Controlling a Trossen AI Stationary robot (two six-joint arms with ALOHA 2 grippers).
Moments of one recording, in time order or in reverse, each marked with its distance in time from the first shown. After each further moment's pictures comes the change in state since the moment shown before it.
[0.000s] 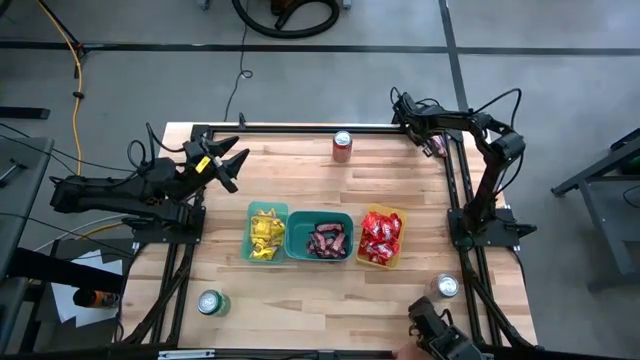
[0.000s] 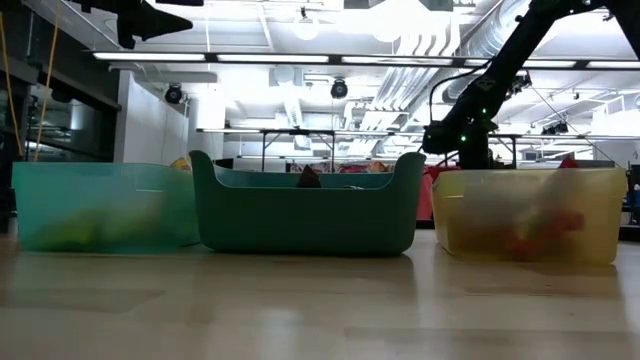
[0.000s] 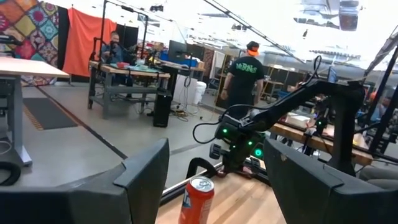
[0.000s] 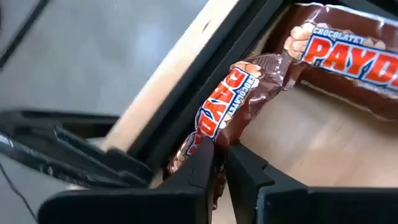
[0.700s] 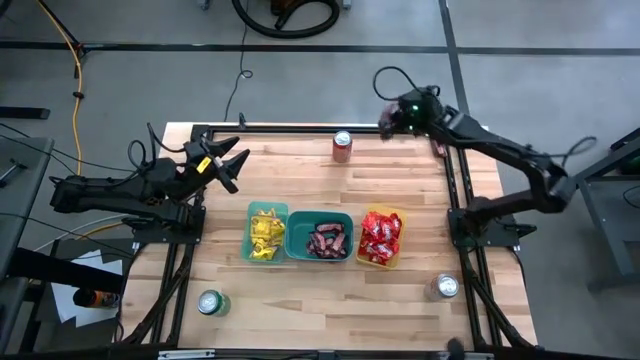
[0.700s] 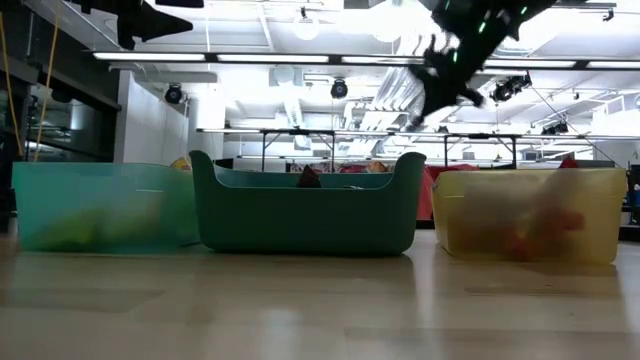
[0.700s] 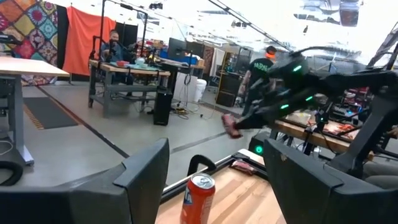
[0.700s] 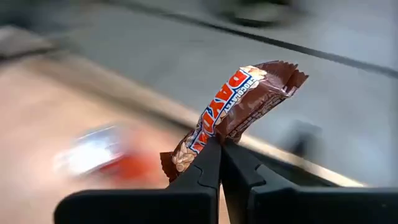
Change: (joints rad) left arm 0.000 0.000 0.000 -0.012 0.002 0.002; right arm 0.286 -0.542 -0.003 0.131 -0.144 -1.167
